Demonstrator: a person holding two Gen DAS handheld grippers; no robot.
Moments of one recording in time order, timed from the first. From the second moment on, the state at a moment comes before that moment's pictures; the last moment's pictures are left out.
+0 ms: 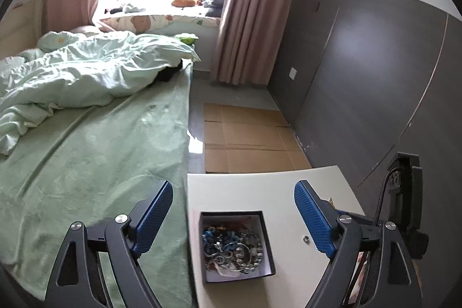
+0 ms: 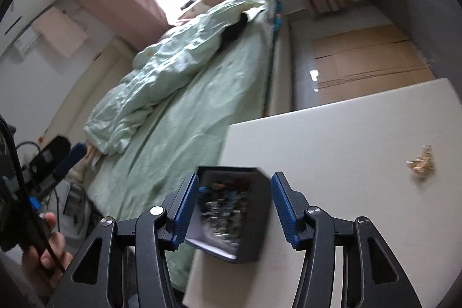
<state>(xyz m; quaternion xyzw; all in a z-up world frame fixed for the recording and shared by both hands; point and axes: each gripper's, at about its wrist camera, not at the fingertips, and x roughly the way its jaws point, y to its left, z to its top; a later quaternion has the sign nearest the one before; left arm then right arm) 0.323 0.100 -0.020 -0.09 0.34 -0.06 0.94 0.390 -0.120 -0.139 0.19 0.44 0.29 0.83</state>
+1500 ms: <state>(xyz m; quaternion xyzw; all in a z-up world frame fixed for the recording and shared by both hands) 0.390 -0.083 -0.185 0.03 0.53 -0.20 0.83 0.392 -0.296 -0.162 0.23 0.46 0.13 0.85</state>
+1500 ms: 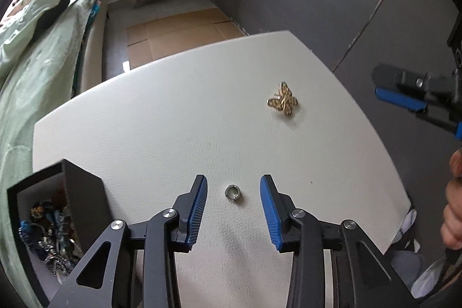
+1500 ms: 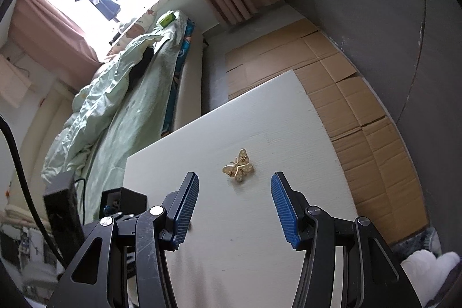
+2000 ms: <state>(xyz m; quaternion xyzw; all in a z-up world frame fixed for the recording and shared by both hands) 0.384 -0.090 -0.200 0.06 0.52 -0.21 0.83 0.401 -0.280 -0.175 0.18 0.48 0.12 0.85</state>
